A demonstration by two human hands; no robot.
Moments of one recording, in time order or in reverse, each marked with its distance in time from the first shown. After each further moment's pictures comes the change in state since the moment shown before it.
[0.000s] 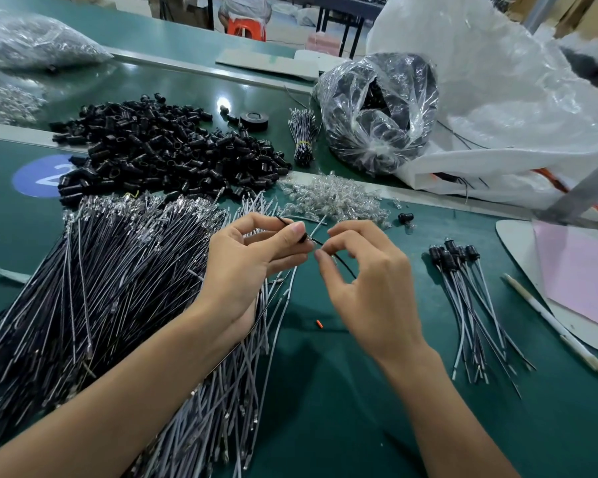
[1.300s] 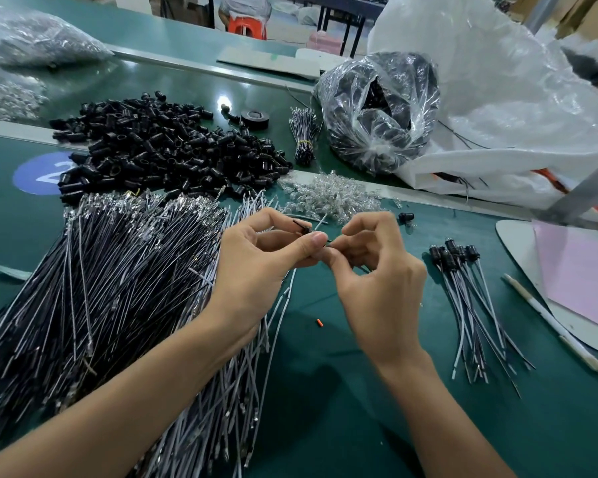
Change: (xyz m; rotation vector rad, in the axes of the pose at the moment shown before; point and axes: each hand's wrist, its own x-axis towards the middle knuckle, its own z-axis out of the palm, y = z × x) left_hand -0.008 -0.003 0.009 0.160 -0.042 0.136; right_hand -0.002 -0.006 0.003 0.243 0.162 0.141
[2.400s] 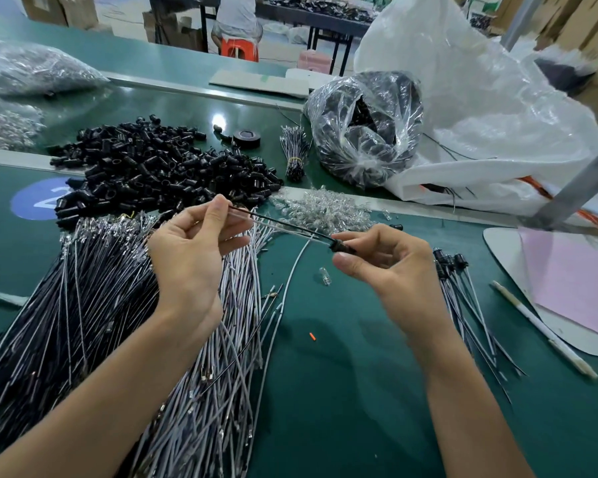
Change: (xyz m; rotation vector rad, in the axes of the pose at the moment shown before) left_hand 0.015 0.028 -0.019 -0.096 0.393 0.068; right_hand 0.029 0.018 -0.033 0.370 -0.282 0.388
